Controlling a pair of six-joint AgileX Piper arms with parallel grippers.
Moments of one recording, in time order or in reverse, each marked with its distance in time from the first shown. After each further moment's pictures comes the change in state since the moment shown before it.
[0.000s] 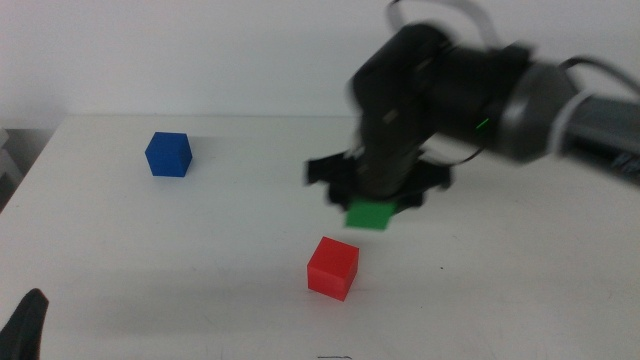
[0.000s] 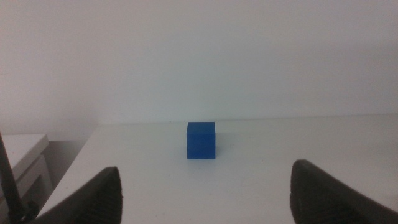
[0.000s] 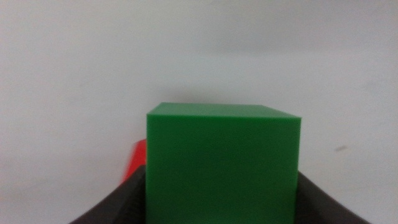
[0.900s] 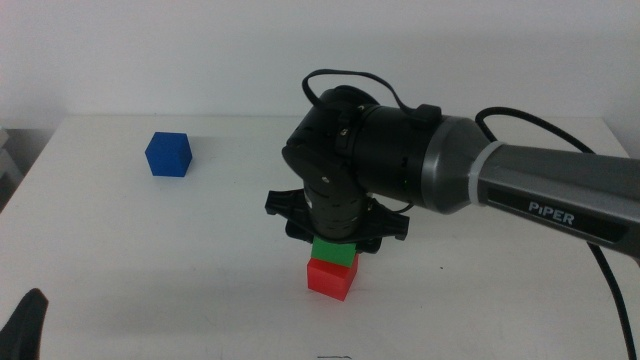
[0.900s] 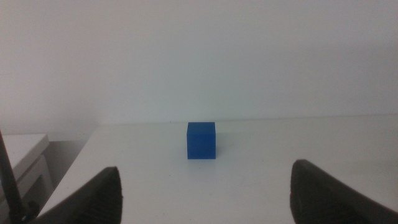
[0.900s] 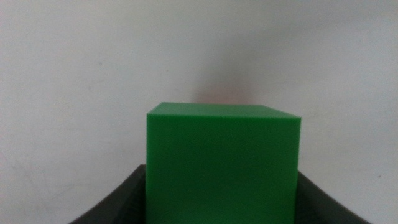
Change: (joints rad) left arm 0.000 0.000 0.000 0.000 0.000 0.000; right arm 0.119 0.100 -0.014 -0.057 -0.012 0.338
